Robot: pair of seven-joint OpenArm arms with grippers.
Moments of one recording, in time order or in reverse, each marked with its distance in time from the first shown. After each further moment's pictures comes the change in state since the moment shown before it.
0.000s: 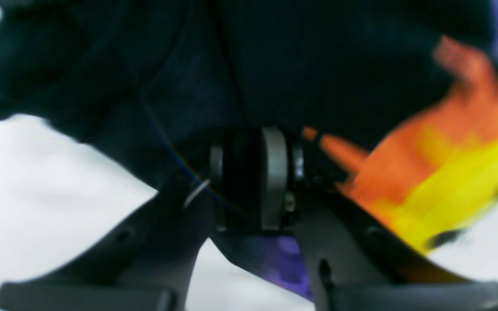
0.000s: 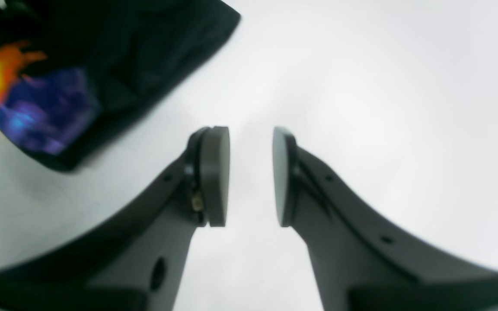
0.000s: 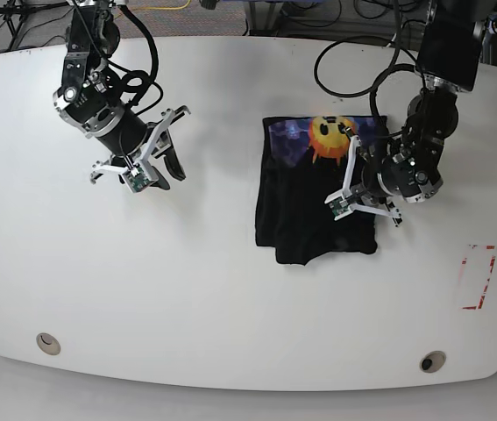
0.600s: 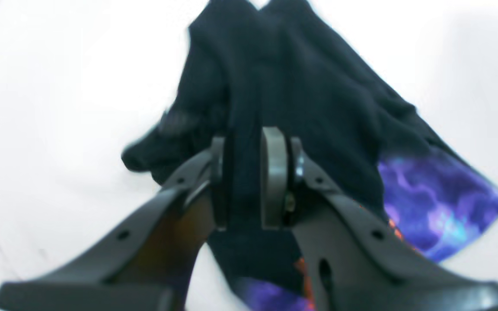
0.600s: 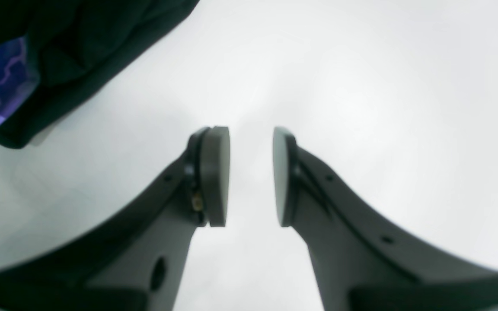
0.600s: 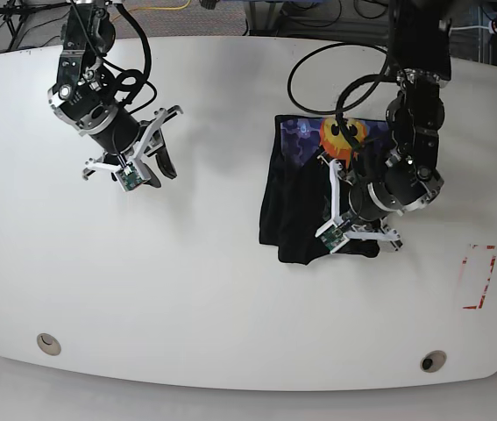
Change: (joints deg) left arm 3.4 13.3 -11.8 11.5 4.0 5.7 0.8; right arm -0.3 0.2 1.0 0.0 -0.1 0.1 -0.6
